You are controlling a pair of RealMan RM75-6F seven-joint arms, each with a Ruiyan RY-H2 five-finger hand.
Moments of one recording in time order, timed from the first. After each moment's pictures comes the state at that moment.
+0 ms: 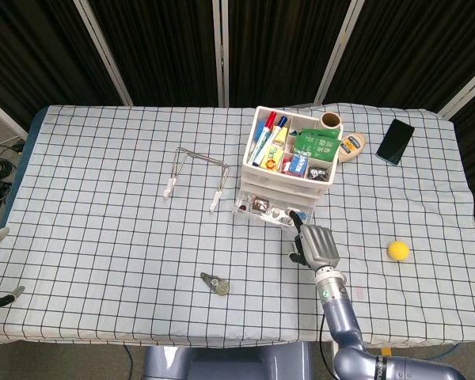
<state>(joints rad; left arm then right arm) -0.02 -1.00 -0.01 -1.75 1.49 1.51 0.04 0.52 -1.63 0.31 -1.81 -0.83 1.21 -0.59</state>
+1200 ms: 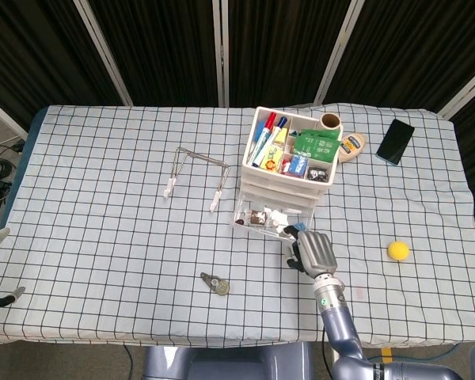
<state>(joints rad) -0.02 -0.99 -0.01 -1.76 1.48 1.51 0.04 0.53 -1.64 0.21 -1.83 -0.88 1.28 -0.53</state>
